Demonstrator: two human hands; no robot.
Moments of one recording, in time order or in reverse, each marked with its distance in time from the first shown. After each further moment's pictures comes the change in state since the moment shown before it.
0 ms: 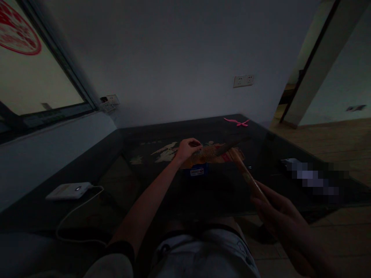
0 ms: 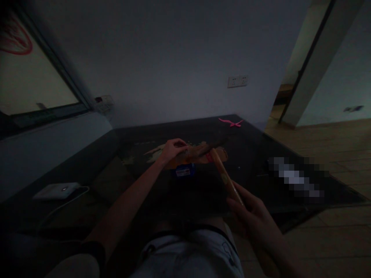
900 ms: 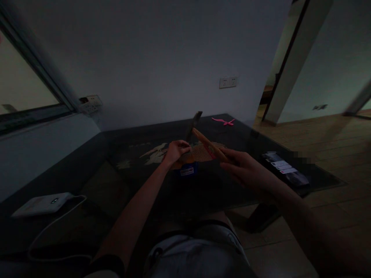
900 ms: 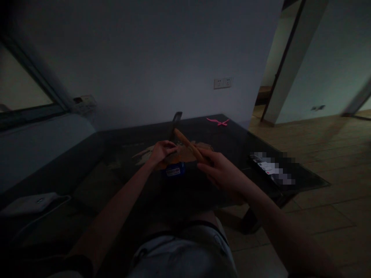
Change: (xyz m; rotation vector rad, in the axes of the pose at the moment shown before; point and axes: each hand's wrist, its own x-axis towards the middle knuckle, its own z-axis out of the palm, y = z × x) left_hand -0.001 -0.002 0.002 0.117 -0.005 -0.078; right_hand 0.051 -0.068 0.013 -0.411 -0.353 -0.318
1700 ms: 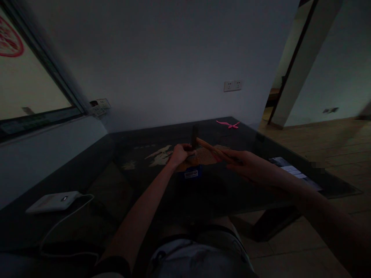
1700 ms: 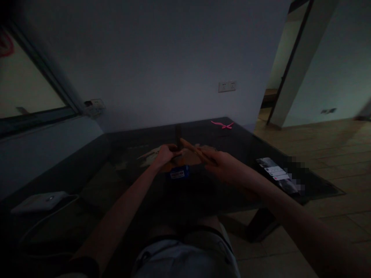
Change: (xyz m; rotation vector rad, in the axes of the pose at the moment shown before) left_hand -0.001 0.003 -0.002 0.036 -0.060 -0.057; right_hand 0.019 -0.010 -0.017 -0.454 -0.113 -0.074
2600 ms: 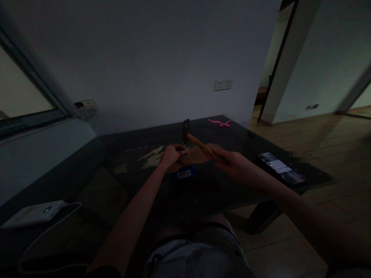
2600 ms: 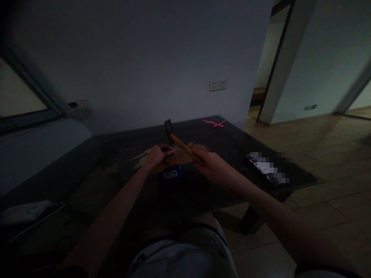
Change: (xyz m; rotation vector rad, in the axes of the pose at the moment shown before) left_hand -0.002 0.002 -0.001 0.015 0.012 -0.059; right_hand 0.000 0.005 0.018 0.000 0.176 -0.041
